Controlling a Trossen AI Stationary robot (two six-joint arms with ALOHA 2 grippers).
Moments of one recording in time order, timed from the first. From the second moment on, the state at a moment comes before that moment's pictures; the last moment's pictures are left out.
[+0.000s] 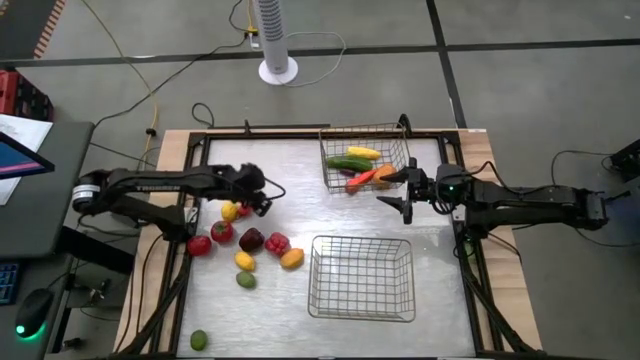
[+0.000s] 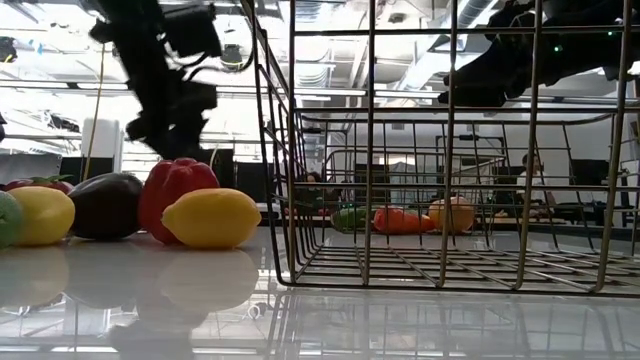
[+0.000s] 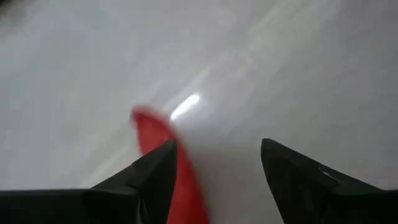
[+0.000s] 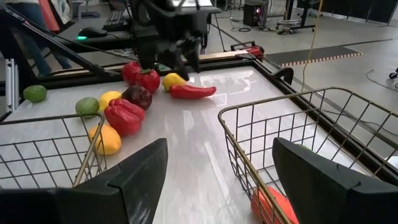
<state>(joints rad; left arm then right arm) 0.26 1.21 0.74 -0.67 -0.25 -0.57 -0.22 0.73 0.37 0.16 -0.03 0.03</state>
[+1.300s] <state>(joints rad) 0.40 1.67 1.21 -0.25 -0.16 -0.09 -0.22 0.73 0.37 0.17 -0.03 0.03</state>
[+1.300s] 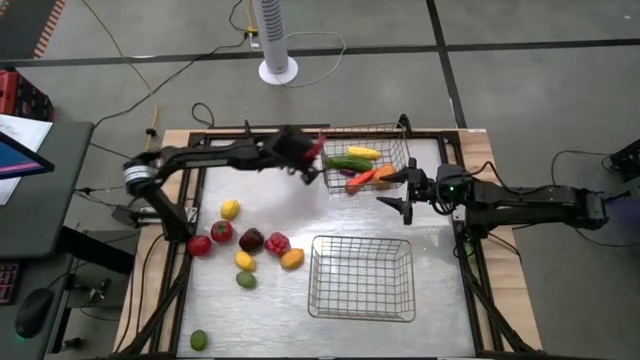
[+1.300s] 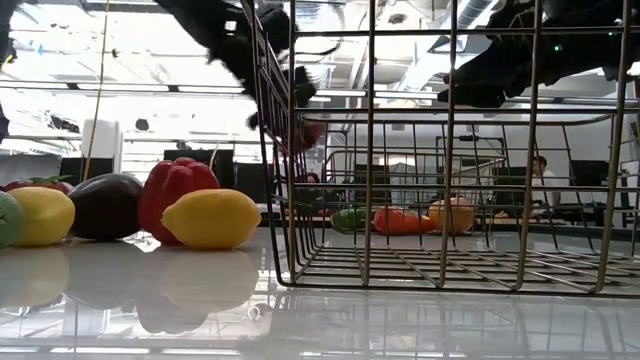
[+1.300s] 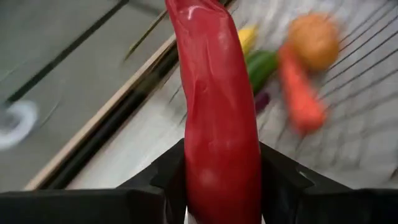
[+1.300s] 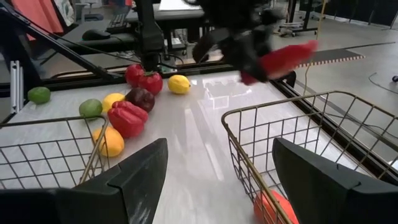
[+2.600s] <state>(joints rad) -0.03 1.50 1.23 -0.68 -0.15 -0.23 -0.22 0.73 0.37 0.15 -0.03 0.03</state>
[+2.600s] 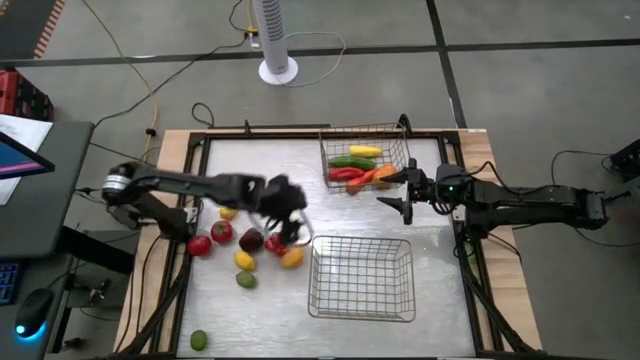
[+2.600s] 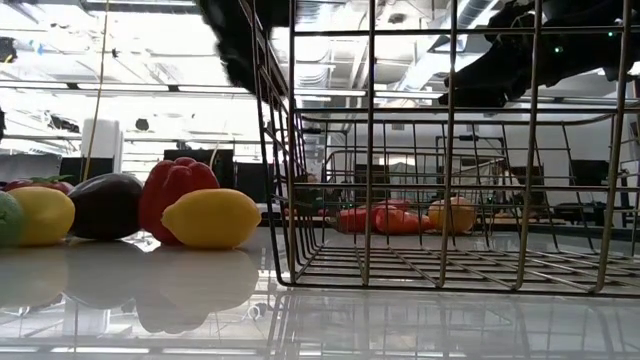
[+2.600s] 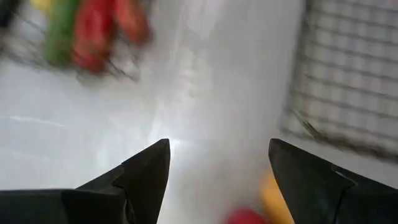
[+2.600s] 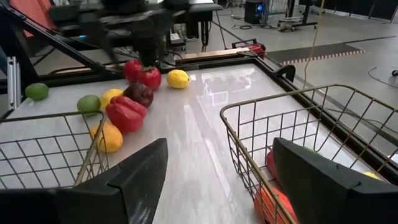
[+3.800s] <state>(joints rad) -0.35 1.75 1.12 -0.87 -0.41 -0.06 -0.22 0.85 0.37 0.23 -0.03 0.06</state>
